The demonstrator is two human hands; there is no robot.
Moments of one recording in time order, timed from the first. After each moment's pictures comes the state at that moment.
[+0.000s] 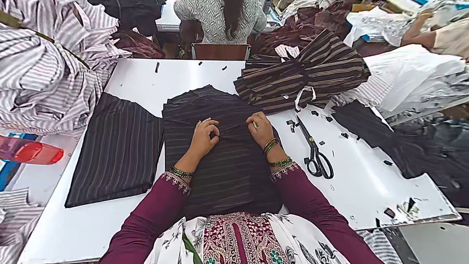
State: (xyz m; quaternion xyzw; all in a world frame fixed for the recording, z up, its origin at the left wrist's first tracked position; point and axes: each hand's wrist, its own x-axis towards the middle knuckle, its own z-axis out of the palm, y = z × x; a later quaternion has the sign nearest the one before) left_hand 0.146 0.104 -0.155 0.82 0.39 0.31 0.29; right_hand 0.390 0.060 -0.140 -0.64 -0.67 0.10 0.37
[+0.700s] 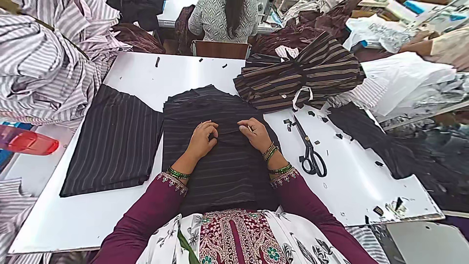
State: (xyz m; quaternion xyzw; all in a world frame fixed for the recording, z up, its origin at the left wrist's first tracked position) left_hand 0.140 0.084 -0.157 0.82 0.38 0.30 0.31; right_hand 0.376 0.033 -0.119 -0.62 -0.65 0.27 0.35
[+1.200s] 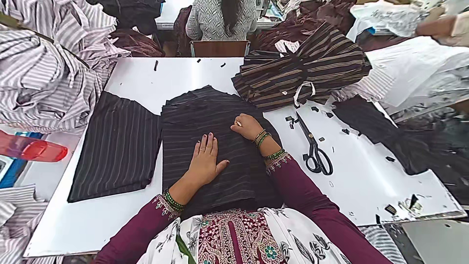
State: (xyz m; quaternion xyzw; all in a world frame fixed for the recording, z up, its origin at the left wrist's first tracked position) left_hand 0.141 0.018 -0.130 0.86 0.47 -0.04 0.22; right_hand 0.365 0.080 -0.107 -0.66 -0.69 0.29 0.10
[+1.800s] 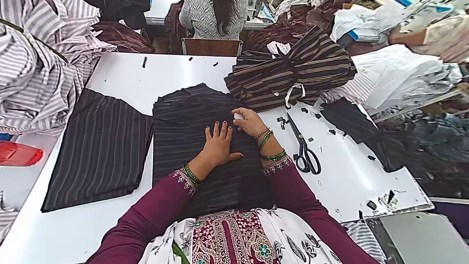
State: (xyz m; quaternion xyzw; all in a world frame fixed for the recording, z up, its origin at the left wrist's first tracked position) left_hand 0.220 0.056 -0.107 0.88 0.41 -0.14 0.21; right_hand 0.376 0.053 -0.076 -0.68 -0.56 0.38 0.28
